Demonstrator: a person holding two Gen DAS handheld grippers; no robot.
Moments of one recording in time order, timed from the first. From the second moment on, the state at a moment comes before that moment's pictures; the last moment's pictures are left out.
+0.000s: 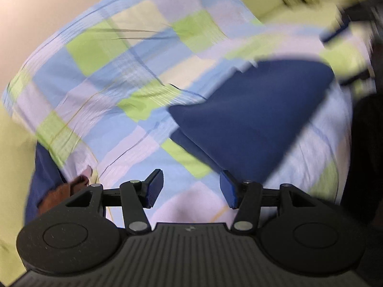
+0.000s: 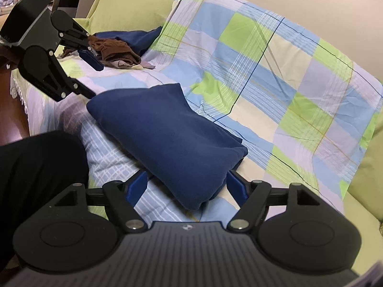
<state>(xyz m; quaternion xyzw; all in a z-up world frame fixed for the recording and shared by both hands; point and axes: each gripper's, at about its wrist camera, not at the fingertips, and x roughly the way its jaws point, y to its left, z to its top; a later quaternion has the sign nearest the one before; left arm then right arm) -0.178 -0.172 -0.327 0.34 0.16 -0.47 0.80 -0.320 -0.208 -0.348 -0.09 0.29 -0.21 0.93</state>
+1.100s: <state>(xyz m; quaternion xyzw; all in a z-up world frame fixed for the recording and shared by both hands) -0.118 -0.251 -0.347 0.24 0.23 -0.48 0.81 -0.287 -0.315 -0.345 0.03 0.23 -0.21 0.95</state>
